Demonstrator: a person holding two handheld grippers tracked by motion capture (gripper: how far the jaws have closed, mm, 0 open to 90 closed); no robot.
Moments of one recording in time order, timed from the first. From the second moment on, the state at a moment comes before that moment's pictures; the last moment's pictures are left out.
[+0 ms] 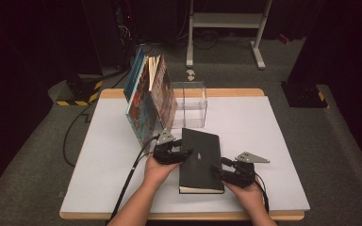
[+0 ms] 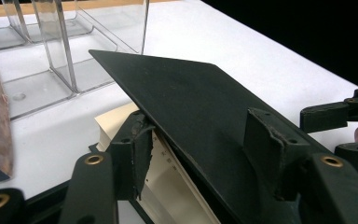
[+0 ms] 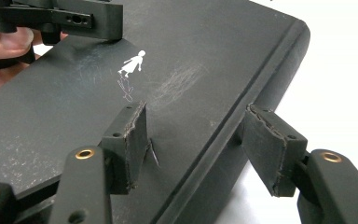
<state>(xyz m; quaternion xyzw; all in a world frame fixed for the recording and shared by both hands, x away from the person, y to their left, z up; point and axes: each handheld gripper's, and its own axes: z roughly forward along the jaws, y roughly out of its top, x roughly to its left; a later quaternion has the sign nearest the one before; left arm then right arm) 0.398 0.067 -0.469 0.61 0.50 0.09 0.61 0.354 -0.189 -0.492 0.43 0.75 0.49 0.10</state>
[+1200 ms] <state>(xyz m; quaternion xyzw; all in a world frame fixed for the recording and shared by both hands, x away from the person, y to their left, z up) 0.400 0.077 -0.467 0.61 0.49 0.06 0.62 0.351 -0.190 -0.492 0.43 0.75 0.49 0.10</state>
